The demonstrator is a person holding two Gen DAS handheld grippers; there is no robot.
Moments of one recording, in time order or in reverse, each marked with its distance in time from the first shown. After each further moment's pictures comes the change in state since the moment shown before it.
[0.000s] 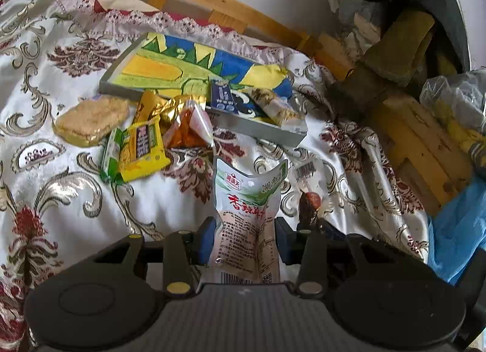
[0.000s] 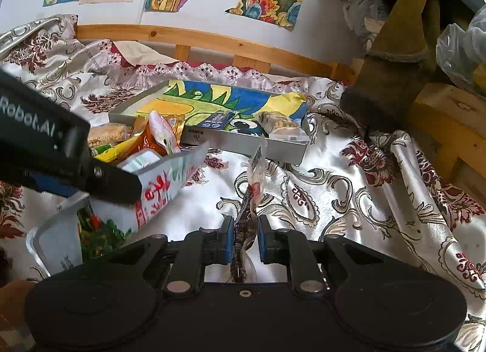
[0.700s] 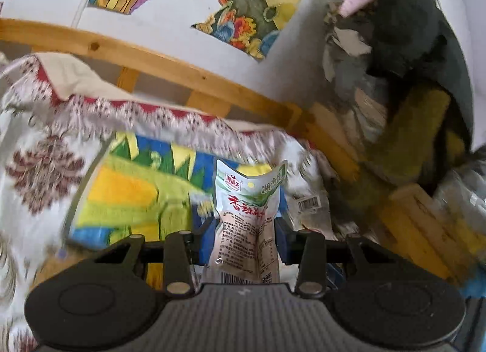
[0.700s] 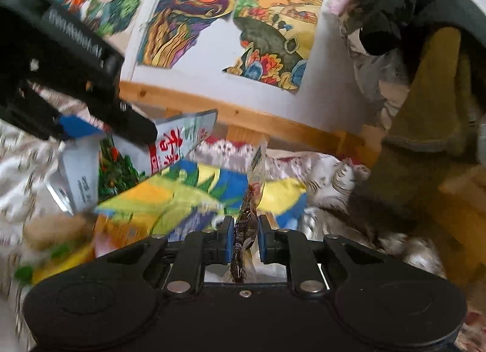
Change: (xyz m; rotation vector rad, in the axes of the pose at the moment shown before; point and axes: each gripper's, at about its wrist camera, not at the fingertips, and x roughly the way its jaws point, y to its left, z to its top) left arm 0.055 -0.006 0.159 0.036 -0.191 -0.036; right arm 0.080 -0.040 0.104 -0.019 -0.223 0.046
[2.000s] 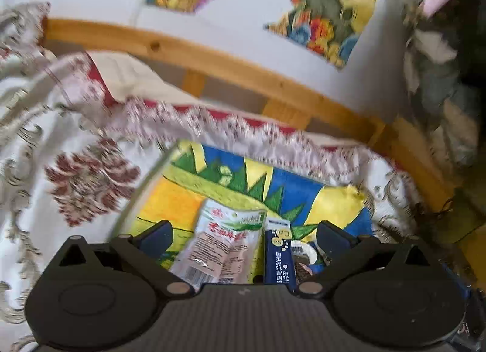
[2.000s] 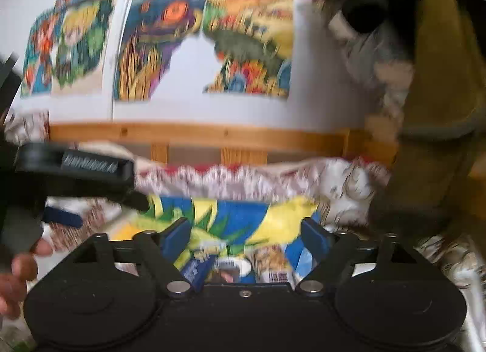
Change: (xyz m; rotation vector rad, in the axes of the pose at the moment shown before) left arm 0.037 0.024 0.009 -0.055 -0.071 0.296; right arm 0.038 -0.018 0.024 0.184 -0.079 0.025
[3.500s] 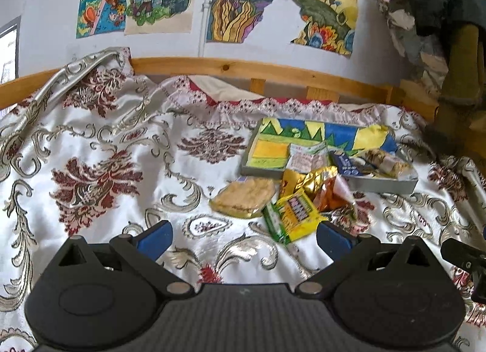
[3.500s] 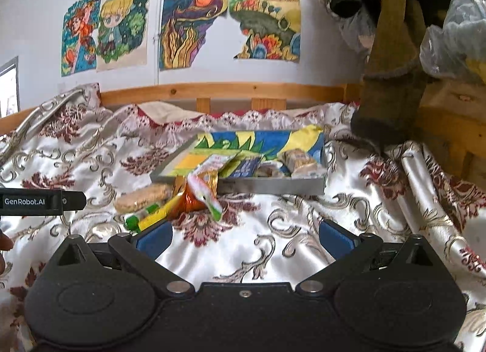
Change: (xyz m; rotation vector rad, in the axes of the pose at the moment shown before) left arm -0.194 0.065 -0.139 0.202 -0.078 0.214; right arm -0.193 0.034 -0.074 0.028 0.171 0.069
